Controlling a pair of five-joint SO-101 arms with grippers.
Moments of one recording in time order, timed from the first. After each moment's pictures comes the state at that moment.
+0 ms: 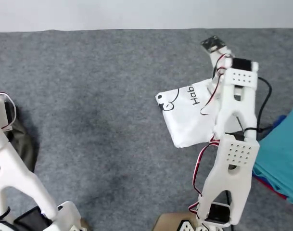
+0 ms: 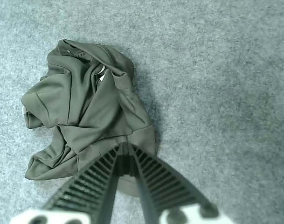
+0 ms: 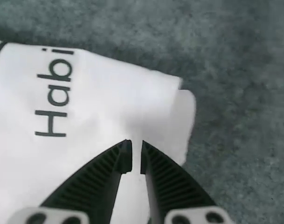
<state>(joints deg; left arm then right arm) -36.5 -18.0 -8.9 98.5 -12.2 8.1 47.5 -49.1 81.1 35.7</state>
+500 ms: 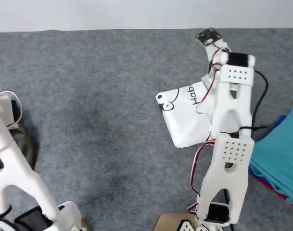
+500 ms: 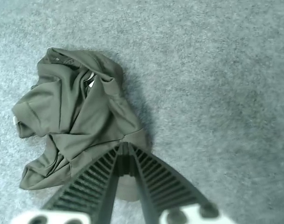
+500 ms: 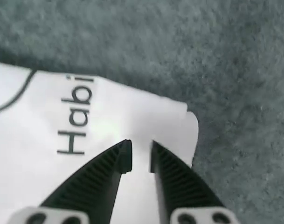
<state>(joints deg) -32.8 -18.0 -8.9 98.5 -12.2 4.7 50.8 -57.2 83.1 32.2</state>
